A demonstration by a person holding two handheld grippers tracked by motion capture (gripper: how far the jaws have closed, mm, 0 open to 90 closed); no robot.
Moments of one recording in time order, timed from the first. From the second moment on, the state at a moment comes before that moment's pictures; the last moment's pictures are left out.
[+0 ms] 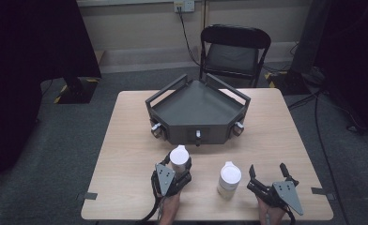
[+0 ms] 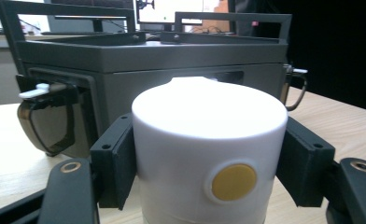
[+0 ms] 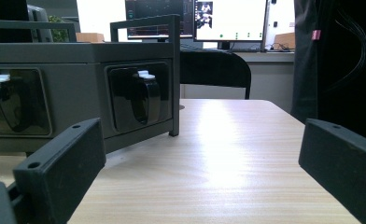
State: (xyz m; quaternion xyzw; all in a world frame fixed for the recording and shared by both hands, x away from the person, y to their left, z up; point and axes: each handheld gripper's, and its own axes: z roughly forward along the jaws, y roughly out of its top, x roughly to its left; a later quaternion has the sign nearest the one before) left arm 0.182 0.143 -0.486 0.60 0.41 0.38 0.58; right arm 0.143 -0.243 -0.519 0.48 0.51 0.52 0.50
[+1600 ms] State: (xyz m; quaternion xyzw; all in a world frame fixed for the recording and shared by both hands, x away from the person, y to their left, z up) left arm 0.190 0.171 -0.450 0.62 0.35 0.36 0.60; right arm 0.143 -0.243 -0.519 0.48 0.51 0.52 0.50
